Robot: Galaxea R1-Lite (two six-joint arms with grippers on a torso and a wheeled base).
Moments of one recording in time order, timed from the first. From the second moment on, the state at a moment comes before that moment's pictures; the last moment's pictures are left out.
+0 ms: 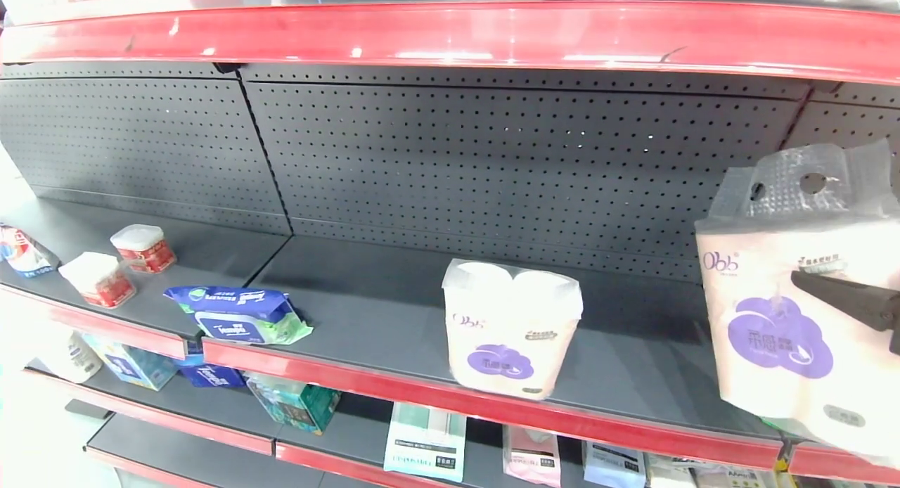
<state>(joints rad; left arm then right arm) -0.12 0.00 -0.29 0.46 -0.05 0.06 -0.04 1.06 -0.66 -0.13 0.26 -0.21</state>
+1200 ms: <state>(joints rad) 0.26 0.00 -0.02 -0.04 -0.04 -0.02 0.05 1.44 -0.68 -0.39 0.37 -0.22</state>
